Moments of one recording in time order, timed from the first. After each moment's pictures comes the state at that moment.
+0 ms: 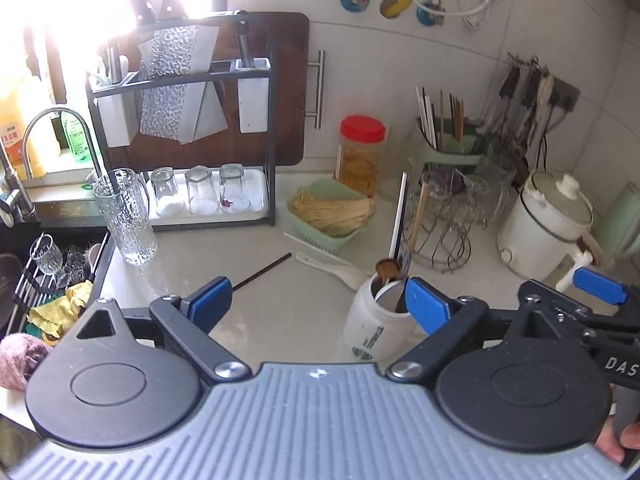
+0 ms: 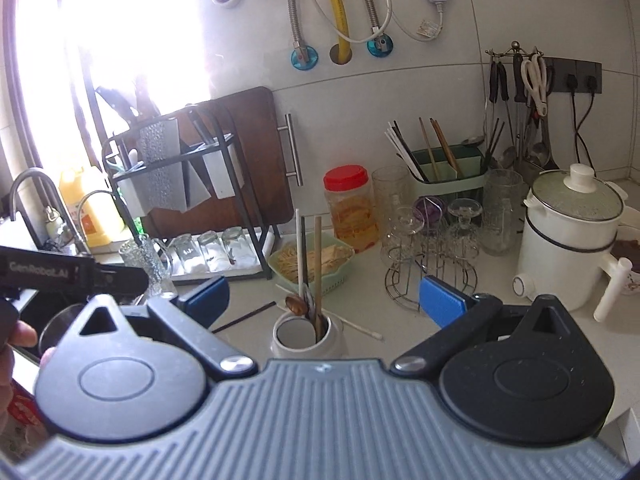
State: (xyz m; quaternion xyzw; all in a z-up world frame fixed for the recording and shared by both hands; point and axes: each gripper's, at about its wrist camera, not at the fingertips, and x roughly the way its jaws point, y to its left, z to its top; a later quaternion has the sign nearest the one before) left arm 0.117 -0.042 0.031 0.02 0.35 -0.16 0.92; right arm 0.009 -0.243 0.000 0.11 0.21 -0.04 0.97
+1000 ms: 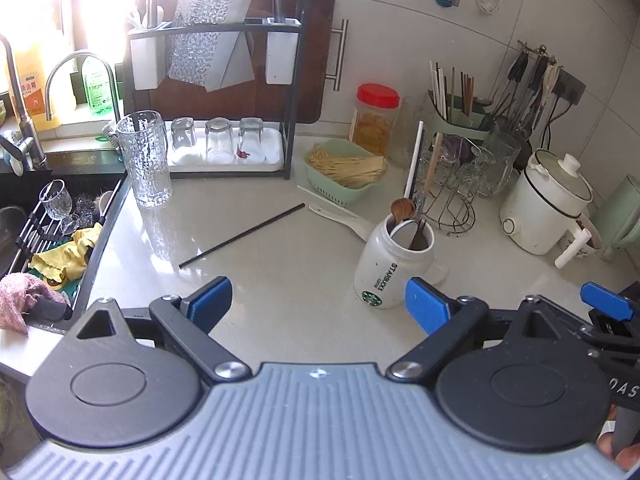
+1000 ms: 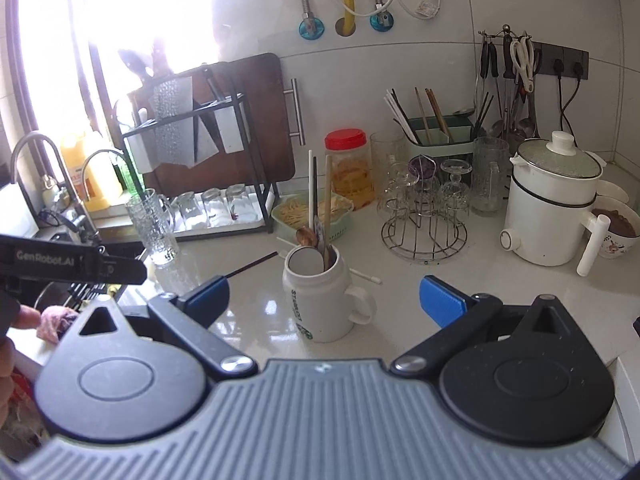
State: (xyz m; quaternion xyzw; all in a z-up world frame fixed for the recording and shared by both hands) left arm 0.067 -0.003 -0.004 -0.01 0.38 -0.16 0.91; right arm -0.039 -0.203 -0.023 0.09 0.24 -0.05 0.97
